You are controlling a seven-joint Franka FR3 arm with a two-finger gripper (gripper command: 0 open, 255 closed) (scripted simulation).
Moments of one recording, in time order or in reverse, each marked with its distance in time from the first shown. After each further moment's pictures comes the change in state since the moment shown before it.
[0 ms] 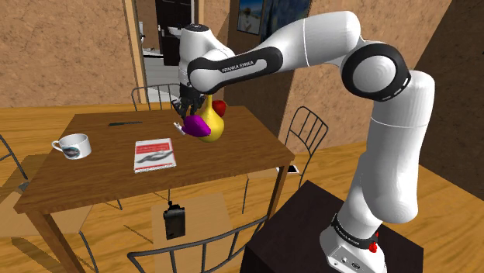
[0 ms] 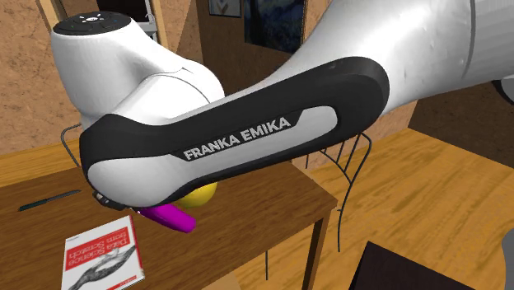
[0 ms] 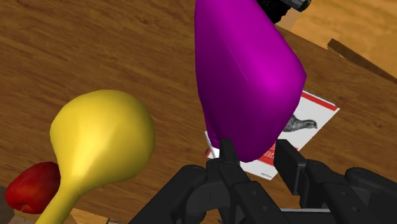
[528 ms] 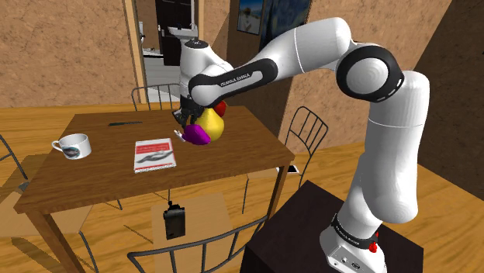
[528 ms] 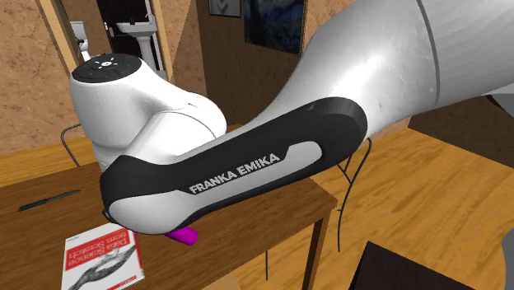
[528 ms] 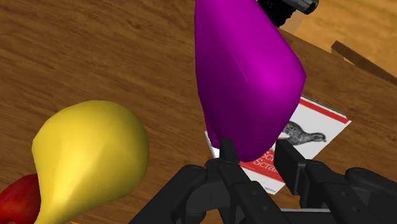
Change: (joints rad) arm -0.001 0.032 -0.004 -0.064 -0.013 0.095 0.021
